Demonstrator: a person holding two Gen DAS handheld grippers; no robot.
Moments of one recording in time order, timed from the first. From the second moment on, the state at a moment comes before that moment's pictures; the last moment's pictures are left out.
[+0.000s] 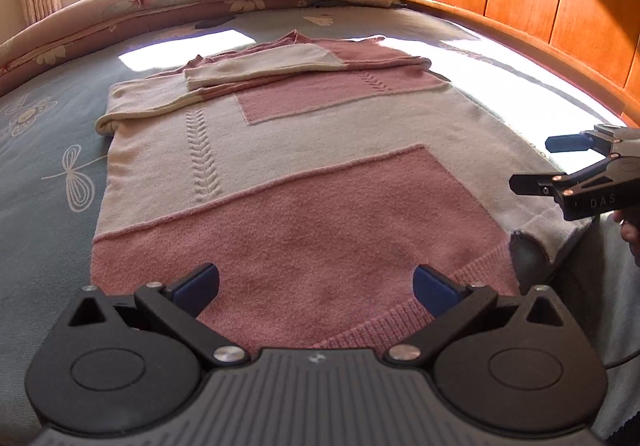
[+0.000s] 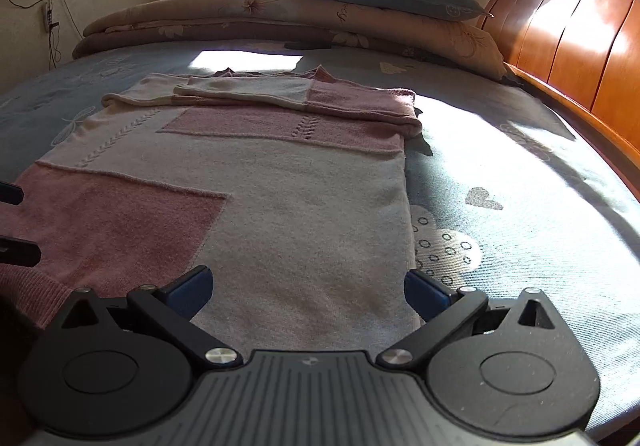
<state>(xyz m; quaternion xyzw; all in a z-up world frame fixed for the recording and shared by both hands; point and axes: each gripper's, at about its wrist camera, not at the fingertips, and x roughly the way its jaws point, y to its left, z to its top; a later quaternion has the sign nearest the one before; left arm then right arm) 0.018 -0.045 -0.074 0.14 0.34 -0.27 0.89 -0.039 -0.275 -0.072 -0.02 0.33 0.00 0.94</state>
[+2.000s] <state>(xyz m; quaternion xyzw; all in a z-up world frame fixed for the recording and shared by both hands) -0.021 -0.078 -0.087 0.36 0.23 -0.30 0.85 -0.052 -0.151 -0.057 -0.27 0.30 0.28 0.87</state>
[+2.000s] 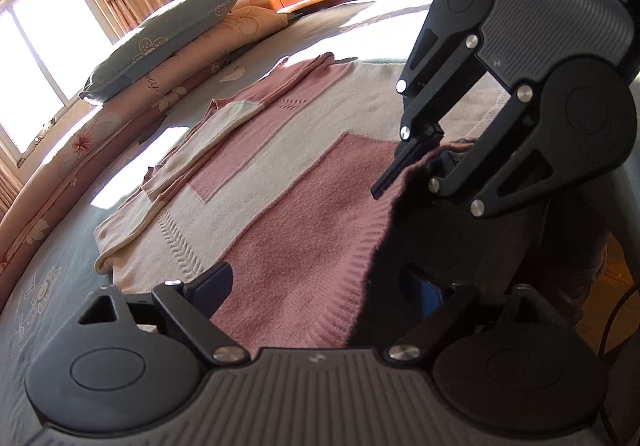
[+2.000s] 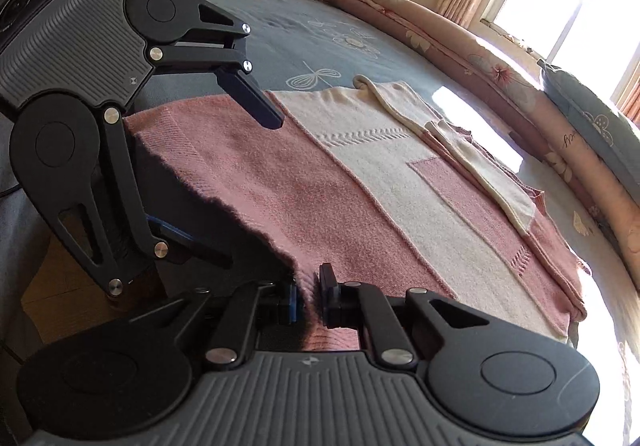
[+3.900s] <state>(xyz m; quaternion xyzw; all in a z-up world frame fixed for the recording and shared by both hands) -0.019 -0.060 -0.106 0.52 0.21 -0.22 0.80 -0.065 -0.219 -0.079 -0.35 0.31 0.08 0.88</state>
